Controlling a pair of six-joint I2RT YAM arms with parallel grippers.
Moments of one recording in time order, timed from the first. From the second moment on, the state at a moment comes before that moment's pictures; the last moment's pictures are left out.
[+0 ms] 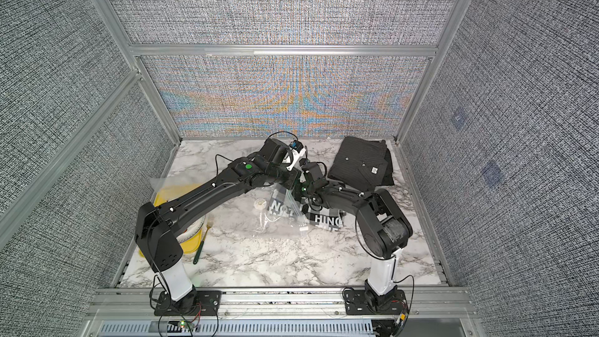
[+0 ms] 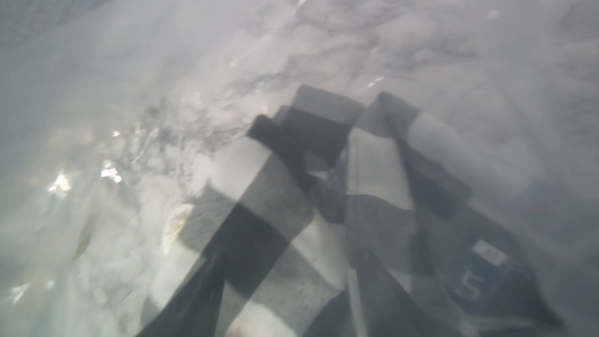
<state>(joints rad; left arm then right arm) -0.82 1.77 1.64 -0.62 0.13 -0.13 0.53 1.79 1.03 0.08 -0.23 0.44</state>
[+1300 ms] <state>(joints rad) -0.82 1.63 1.61 -0.65 -0.04 -0.19 0.72 1.85 1.03 0.14 -0.15 0.20</state>
